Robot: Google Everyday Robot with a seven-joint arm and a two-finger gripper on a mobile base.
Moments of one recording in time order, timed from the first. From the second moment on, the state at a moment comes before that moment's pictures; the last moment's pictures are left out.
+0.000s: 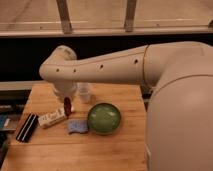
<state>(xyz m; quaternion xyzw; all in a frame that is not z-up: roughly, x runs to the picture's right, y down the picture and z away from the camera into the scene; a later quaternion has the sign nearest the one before) -0.176 0.031 0.668 -0.22 0.08 0.62 0.75</state>
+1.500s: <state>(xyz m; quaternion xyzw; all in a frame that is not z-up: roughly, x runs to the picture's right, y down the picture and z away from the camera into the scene) -0.144 -0.058 0.629 -0.16 0.01 0.61 0.77</state>
